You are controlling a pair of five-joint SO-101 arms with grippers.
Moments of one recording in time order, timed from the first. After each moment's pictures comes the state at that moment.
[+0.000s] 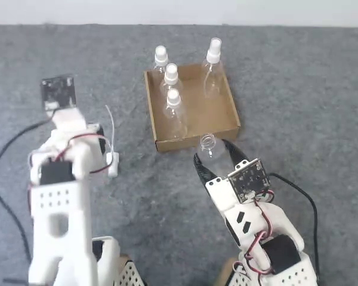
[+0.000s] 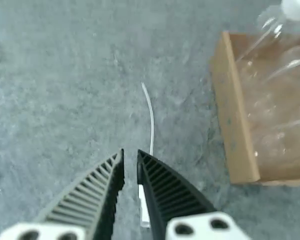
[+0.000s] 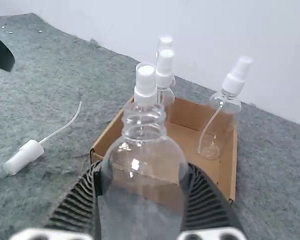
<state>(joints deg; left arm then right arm) -13.7 -44.2 50.2 56.0 5.8 -30.1 -103.5 82.9 45.1 6.9</state>
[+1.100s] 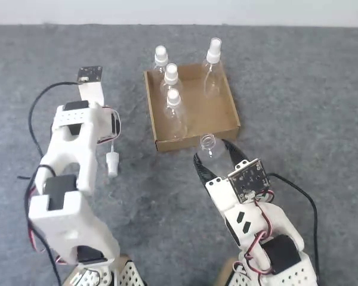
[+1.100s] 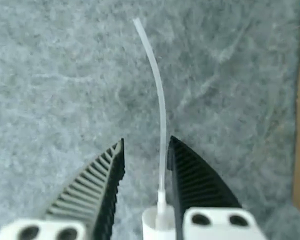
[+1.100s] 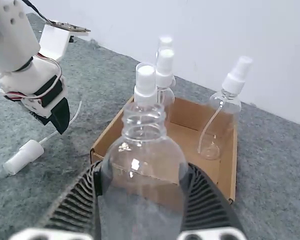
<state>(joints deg) -13.8 16.9 17.6 56.0 2.7 -30.1 -103.5 82.9 45.1 6.9</state>
